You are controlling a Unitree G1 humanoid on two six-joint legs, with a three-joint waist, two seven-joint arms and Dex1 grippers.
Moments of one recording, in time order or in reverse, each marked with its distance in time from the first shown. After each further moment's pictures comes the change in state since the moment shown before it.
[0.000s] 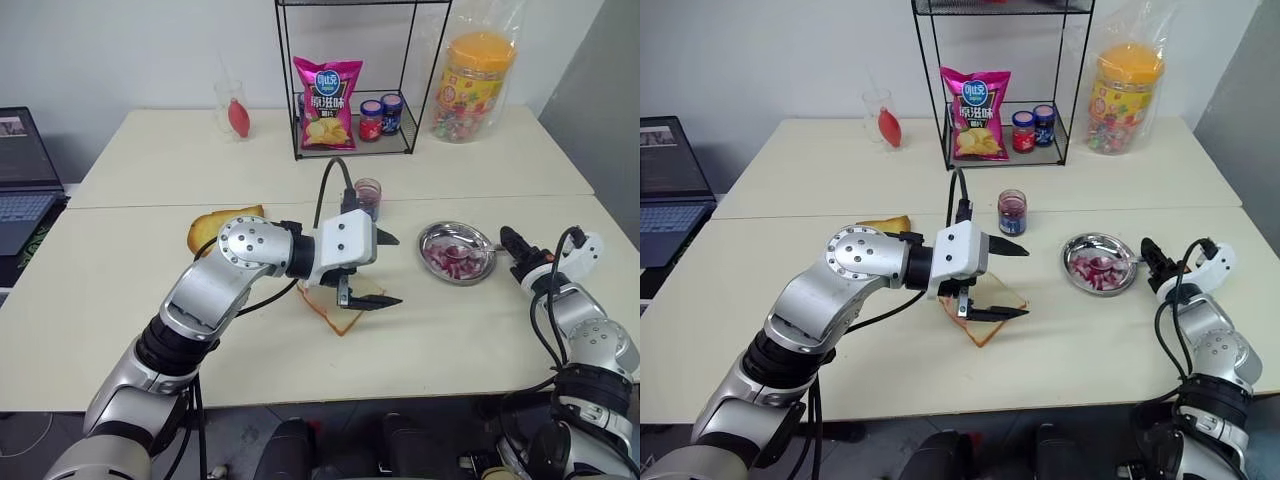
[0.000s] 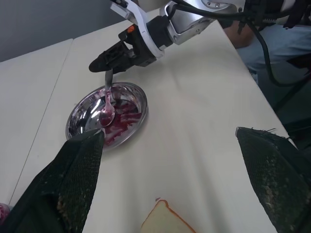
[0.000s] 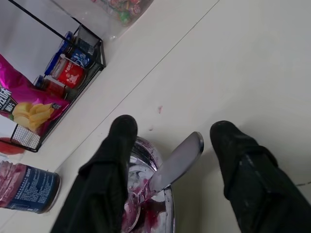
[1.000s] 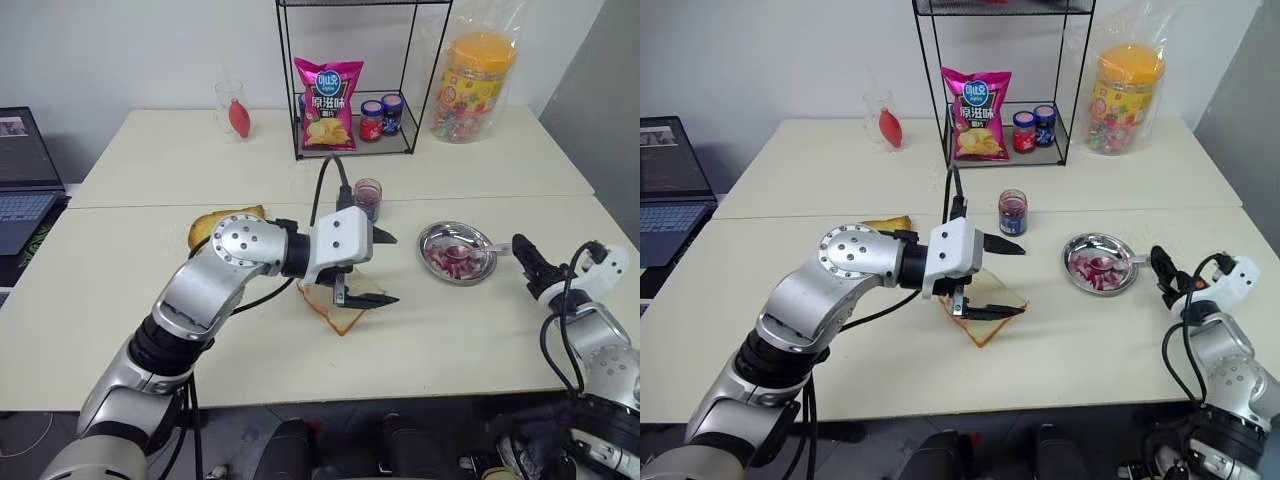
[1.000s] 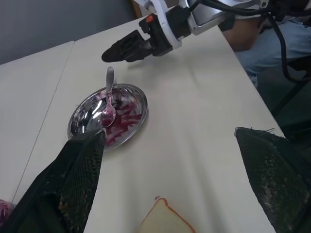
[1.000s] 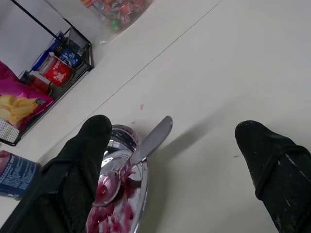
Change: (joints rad) left arm 0.000 0.017 0.008 -0.018 -0.036 0.010 0.004; right arm 0.137 0.013 -0.018 -0.217 -0.018 0.028 -0.046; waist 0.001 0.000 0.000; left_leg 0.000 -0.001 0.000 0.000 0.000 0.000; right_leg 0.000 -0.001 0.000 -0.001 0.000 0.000
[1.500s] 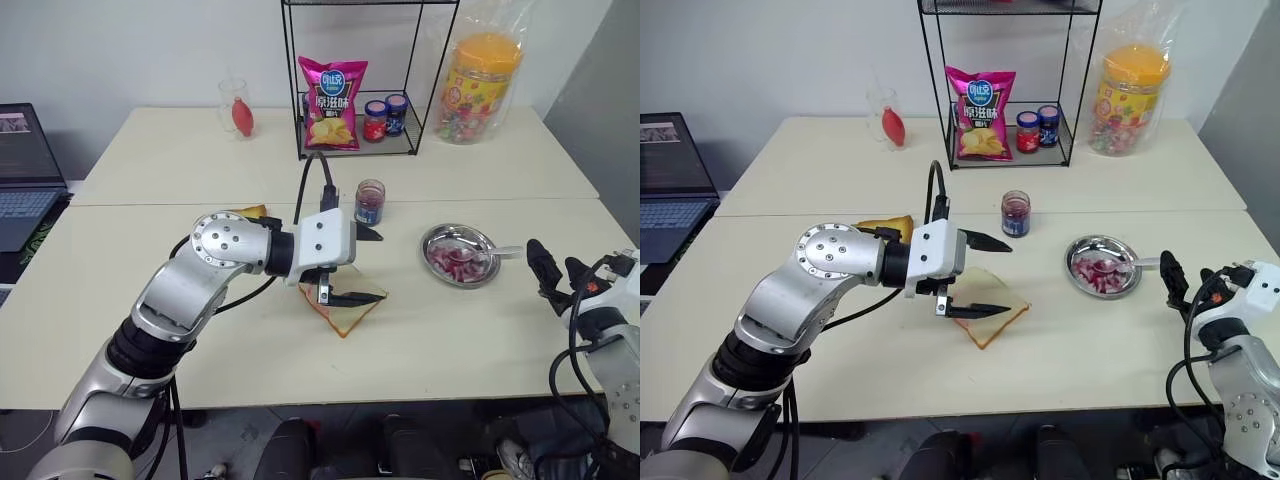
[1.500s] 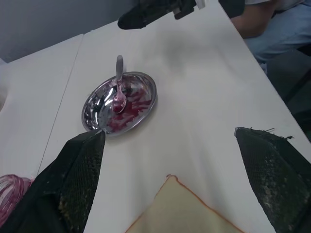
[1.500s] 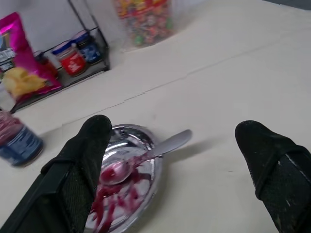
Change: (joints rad) left arm 0.004 0.074 0.031 -0.001 -0.012 -0.049 -0.018; right arm 0.226 0.015 0.003 -0.379 -0.066 -0.002 0.000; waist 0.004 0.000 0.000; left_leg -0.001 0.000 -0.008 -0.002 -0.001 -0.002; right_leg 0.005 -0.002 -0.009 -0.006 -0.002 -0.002
